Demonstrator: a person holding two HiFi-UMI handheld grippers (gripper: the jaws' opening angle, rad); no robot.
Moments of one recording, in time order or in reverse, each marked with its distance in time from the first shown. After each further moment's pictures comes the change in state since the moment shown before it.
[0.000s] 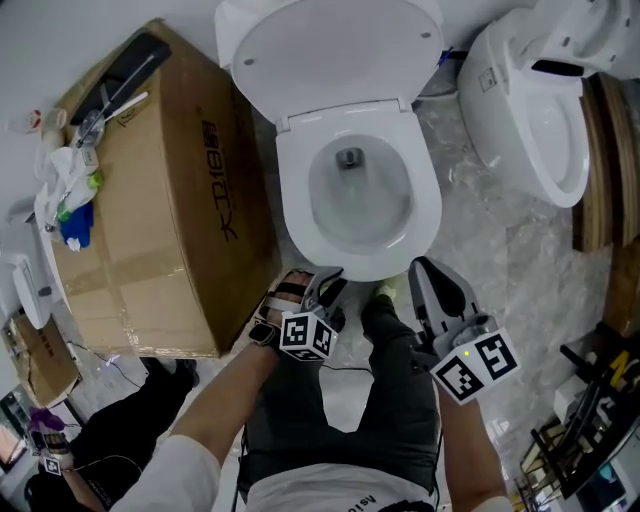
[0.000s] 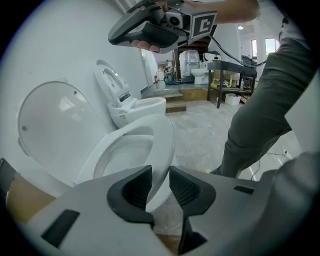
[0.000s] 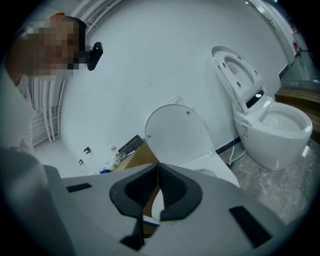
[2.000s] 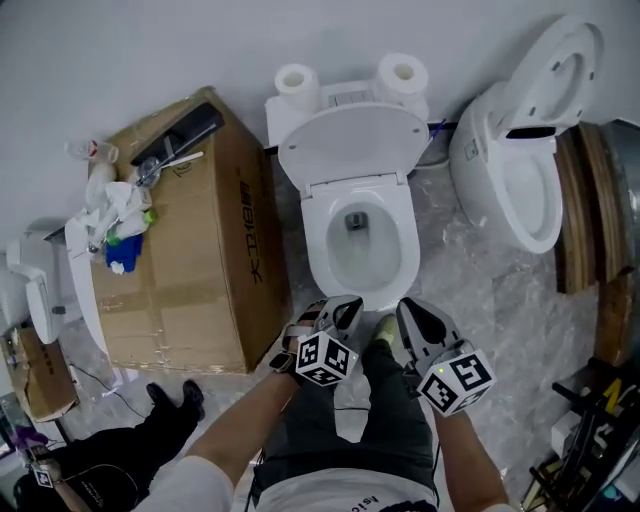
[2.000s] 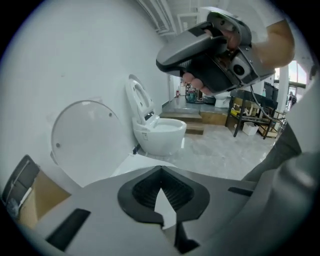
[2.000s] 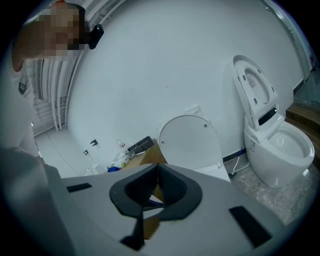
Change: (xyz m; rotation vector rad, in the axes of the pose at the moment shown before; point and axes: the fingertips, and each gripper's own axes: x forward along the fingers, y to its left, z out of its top) left arm -0.095 0.082 0.110 -0.245 -0.128 0.115; right arm -0.026 0.067 0.047 -0.117 0.050 0.044
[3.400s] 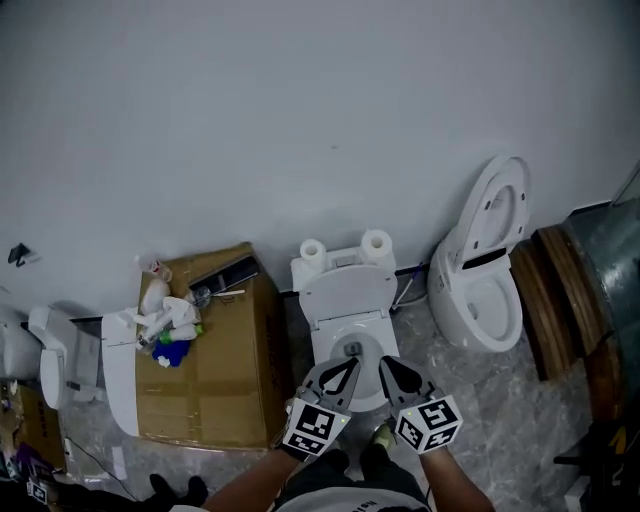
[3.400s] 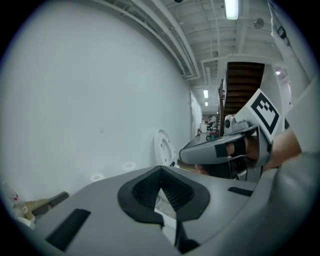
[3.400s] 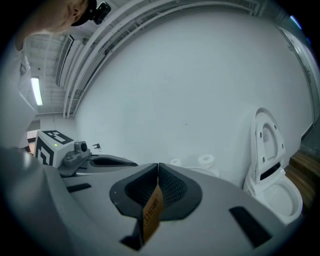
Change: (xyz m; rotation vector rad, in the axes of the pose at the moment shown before) left arm -0.222 0.086 0.259 -0.218 -0.404 0.215; right arm -0.060 0.111 0.174 -0.261 -0.183 -0.006
